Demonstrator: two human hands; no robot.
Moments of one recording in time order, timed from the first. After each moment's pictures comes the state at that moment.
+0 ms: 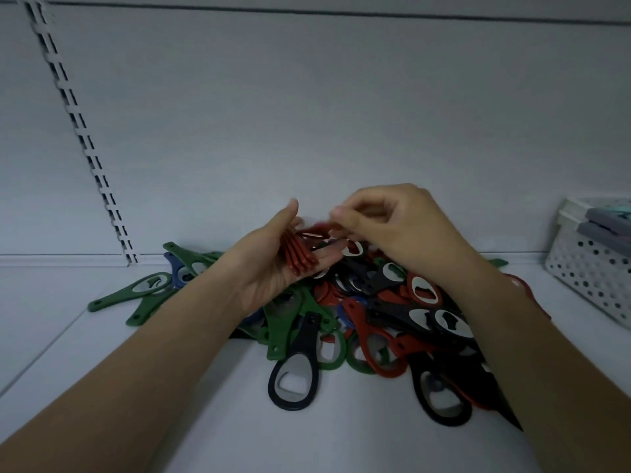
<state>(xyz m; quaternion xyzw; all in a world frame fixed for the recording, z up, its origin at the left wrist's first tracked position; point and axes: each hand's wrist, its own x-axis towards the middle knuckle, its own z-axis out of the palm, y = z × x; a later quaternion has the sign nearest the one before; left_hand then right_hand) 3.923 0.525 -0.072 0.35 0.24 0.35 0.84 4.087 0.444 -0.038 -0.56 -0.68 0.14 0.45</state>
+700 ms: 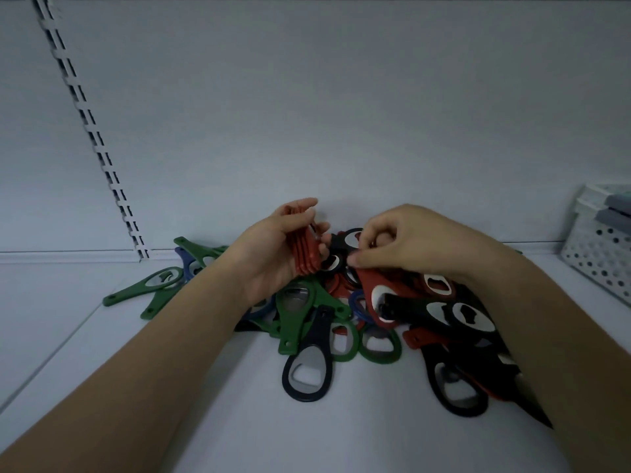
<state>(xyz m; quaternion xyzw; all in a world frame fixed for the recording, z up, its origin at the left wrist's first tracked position) 3.915 0.526 -0.072 0.41 0.26 0.39 0.78 4.096 0.445 -0.042 -0.67 -0.66 0.22 0.25</state>
